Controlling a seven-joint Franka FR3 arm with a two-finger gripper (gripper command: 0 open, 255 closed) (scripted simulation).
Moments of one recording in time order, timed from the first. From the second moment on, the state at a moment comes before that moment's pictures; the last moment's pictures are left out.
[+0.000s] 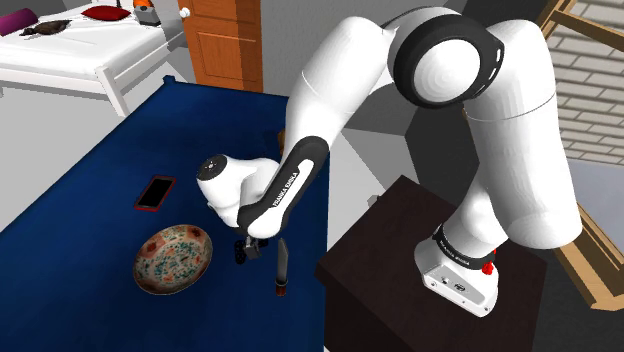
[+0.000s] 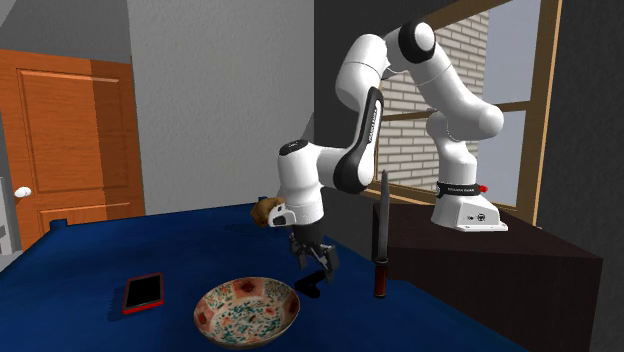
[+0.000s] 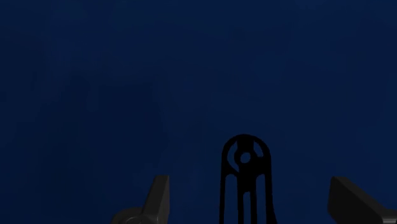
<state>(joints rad) 0.45 0.70 0.17 -2.00 -0.31 2.45 -0.07</state>
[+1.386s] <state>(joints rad) 0.45 0.69 0.18 -2.01 -0.32 2.45 -0.06</state>
